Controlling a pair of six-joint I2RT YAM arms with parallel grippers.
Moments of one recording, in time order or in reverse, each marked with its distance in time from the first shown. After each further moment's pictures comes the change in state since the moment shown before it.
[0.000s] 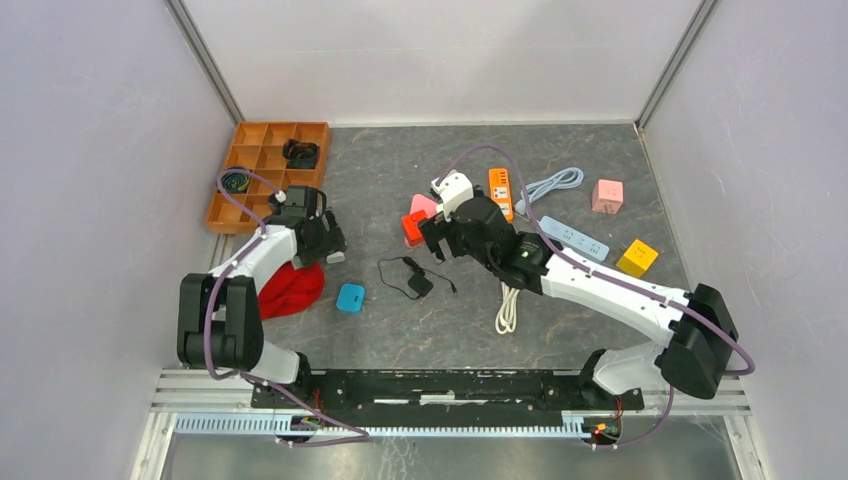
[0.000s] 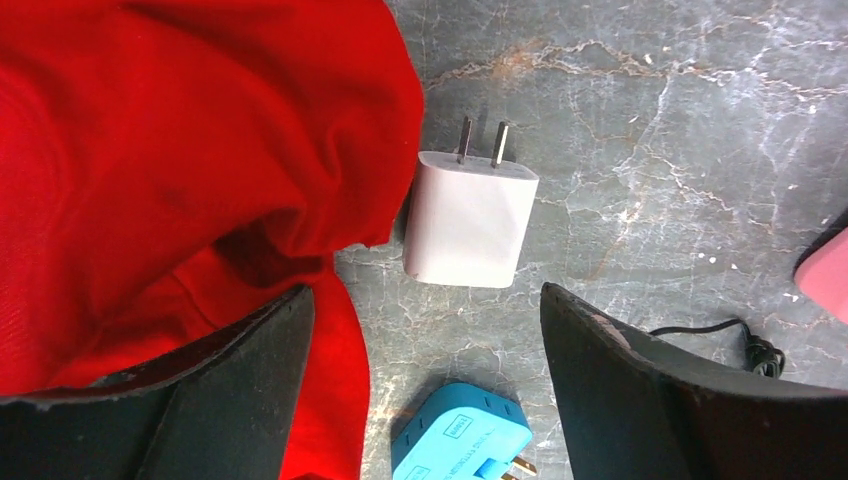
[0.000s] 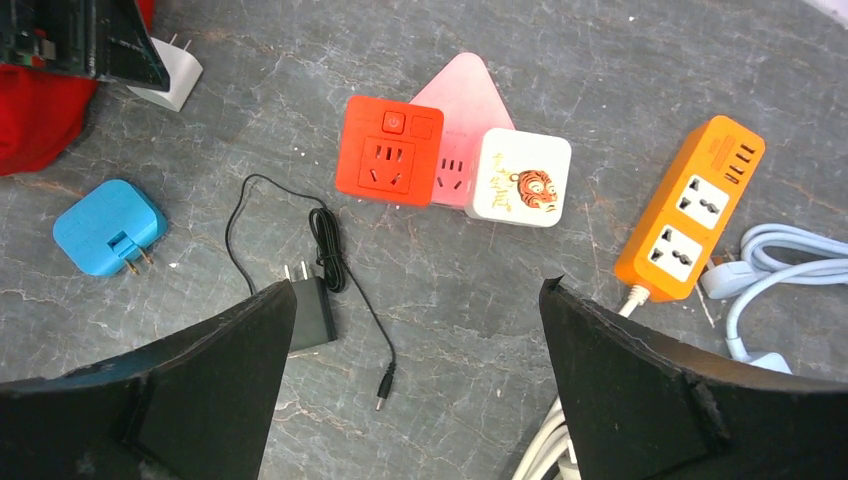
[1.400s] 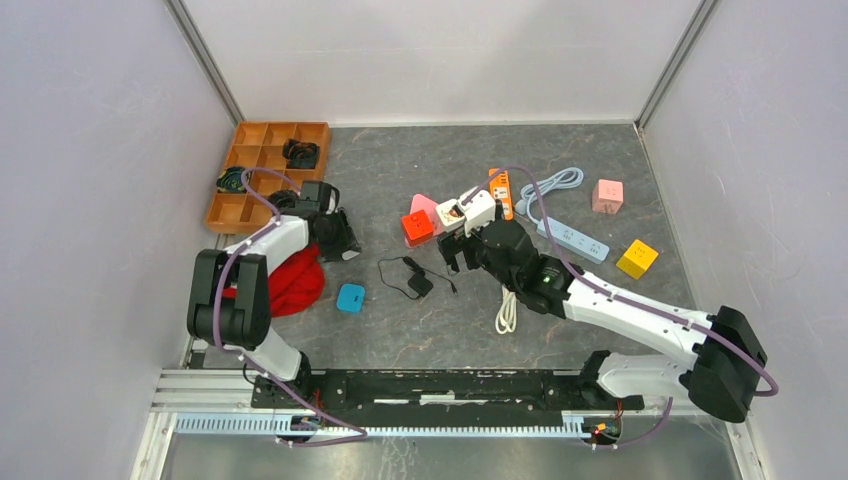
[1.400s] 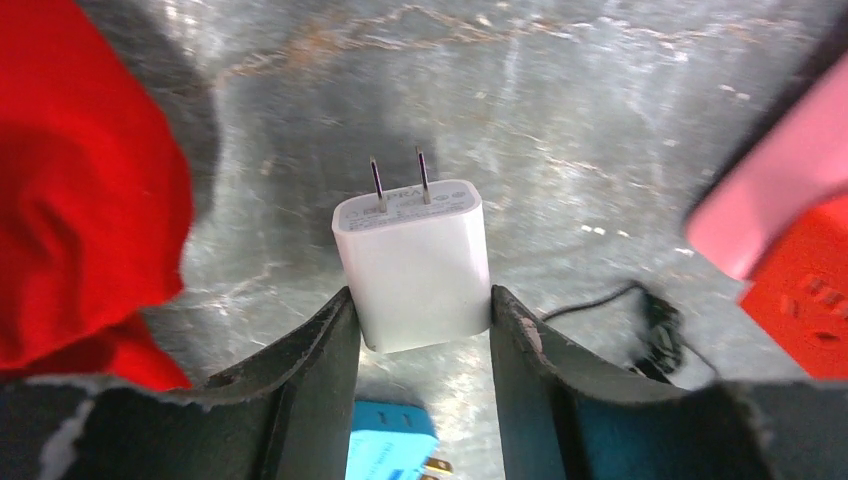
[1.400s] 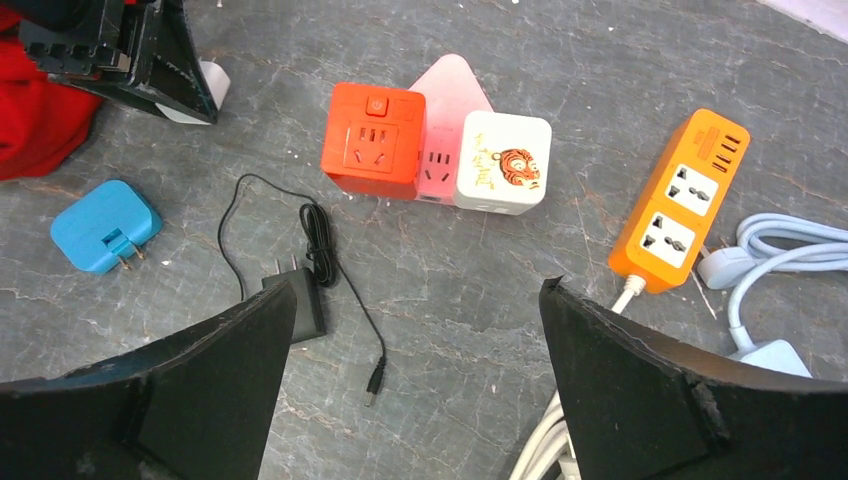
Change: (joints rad) left arm -0.054 0.164 0.058 0.057 0.186 -0.023; right arm 0.000 -0.179 -0.247 0.186 0.016 -0.016
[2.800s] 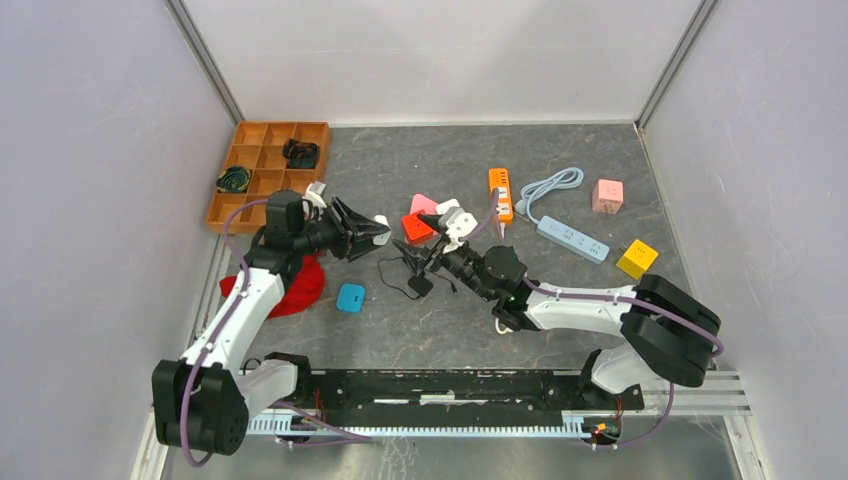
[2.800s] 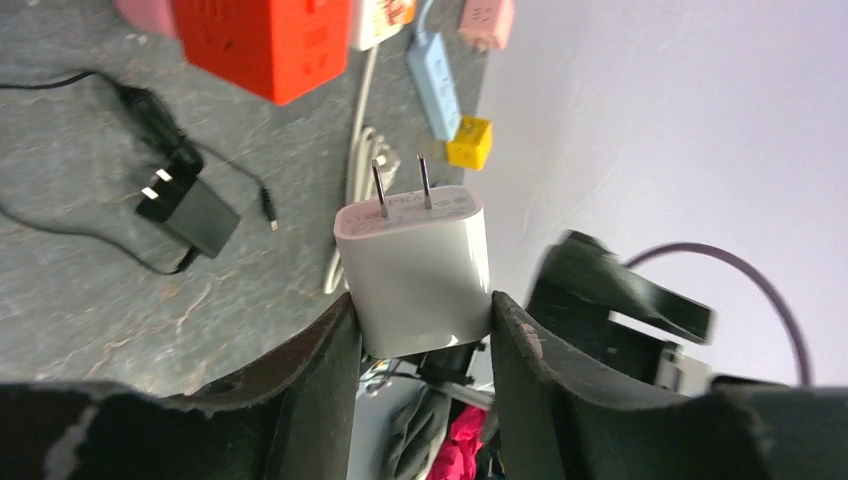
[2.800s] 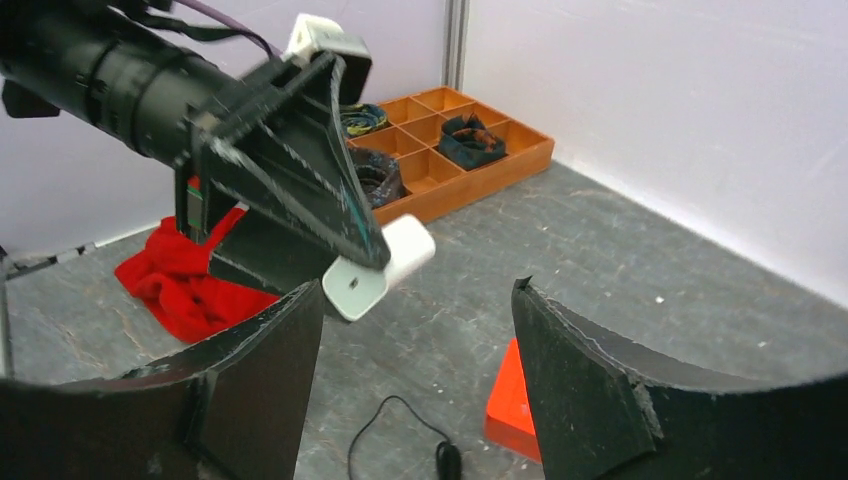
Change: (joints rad) left arm 0.000 -0.525 -0.203 0.230 0.639 -0.576; right arm 0.086 0.236 -0.193 1.033 -0.233 -0.173
